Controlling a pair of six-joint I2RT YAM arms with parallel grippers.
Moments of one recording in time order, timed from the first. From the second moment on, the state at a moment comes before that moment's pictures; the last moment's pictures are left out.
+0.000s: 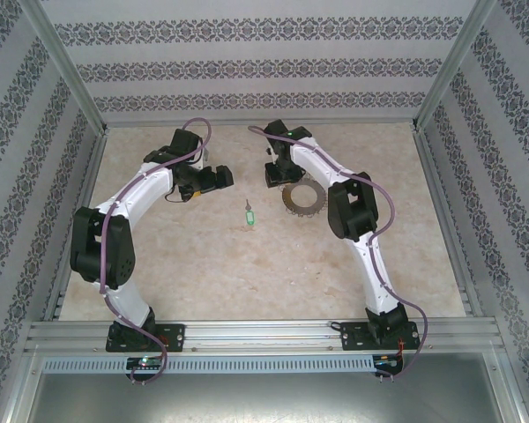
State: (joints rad) left arm -0.23 1.74 1.38 -0.73 0.28 -0.48; right arm 0.46 2.46 2.22 -1.13 -0.04 0.24
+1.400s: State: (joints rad) left arm -0.23 1.69 1.33 -0.75 0.27 -0.48; right arm 0.49 2.51 2.24 -1.16 0.04 0.23
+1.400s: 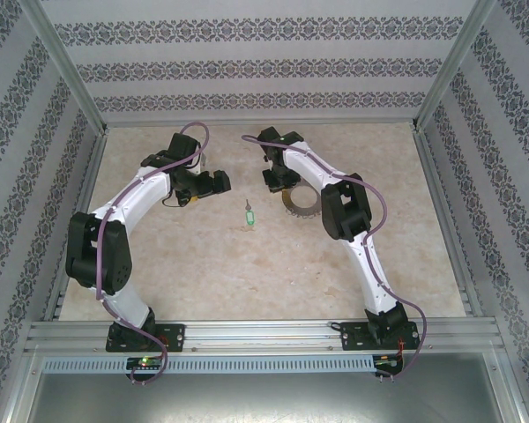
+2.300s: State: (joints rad) left arm -0.23 1.69 1.33 -0.75 0.27 -0.47; right arm 0.53 2.15 1.74 -0.88 -0.20 0.22
